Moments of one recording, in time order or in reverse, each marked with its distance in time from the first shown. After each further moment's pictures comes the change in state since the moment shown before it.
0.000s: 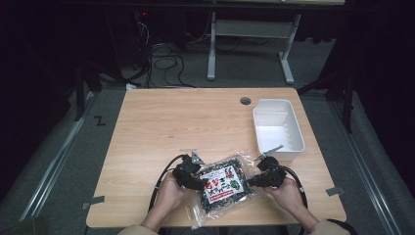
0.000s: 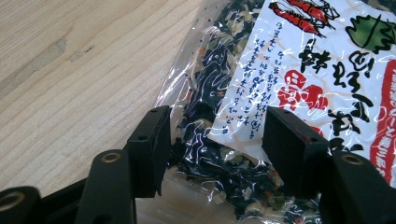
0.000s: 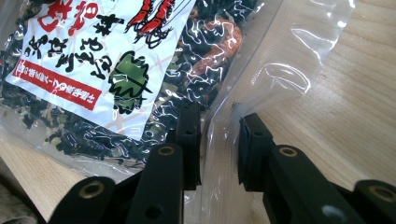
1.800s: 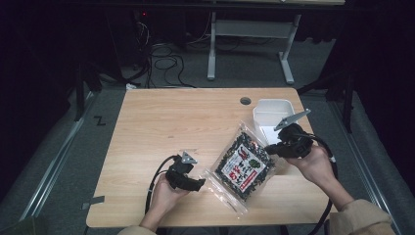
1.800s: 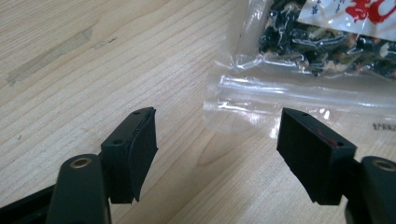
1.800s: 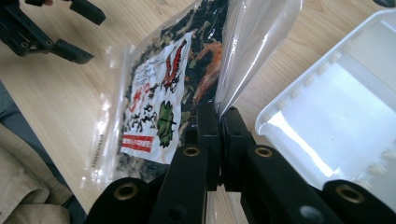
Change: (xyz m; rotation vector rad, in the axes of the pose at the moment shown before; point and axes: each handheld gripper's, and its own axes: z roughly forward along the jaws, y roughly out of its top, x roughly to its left) left arm 0.008 -0.013 -0.017 -0.061 -0.021 -0.089; right arm 0.002 0.056 -0.130 -0.103 -0.103 -0.231
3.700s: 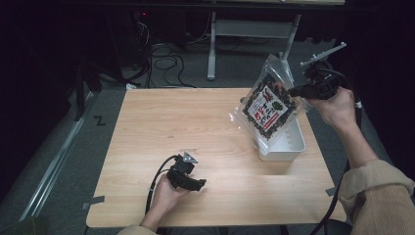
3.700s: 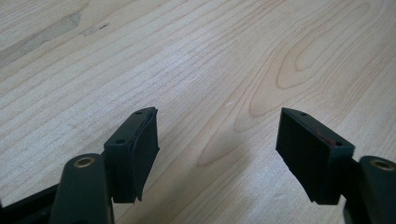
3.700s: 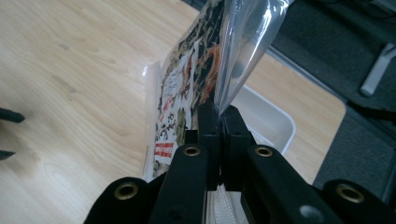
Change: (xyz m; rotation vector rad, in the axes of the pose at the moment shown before) left arm 0.003 0.000 0.010 0.032 -0.018 -0.022; right arm -0.084 0.079 -0.086 -0.115 -0.246 0.100
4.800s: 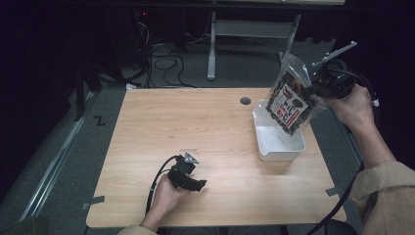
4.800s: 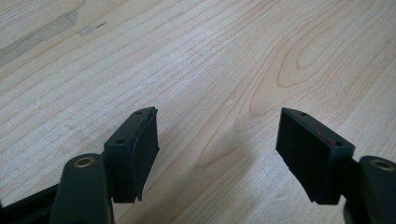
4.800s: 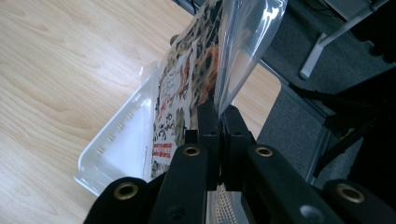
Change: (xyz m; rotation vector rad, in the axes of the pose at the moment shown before) left arm -0.001 0.001 0.002 0.015 0.005 0.014; right arm -0.016 -0.012 -0.013 0.092 -0.191 -0.055
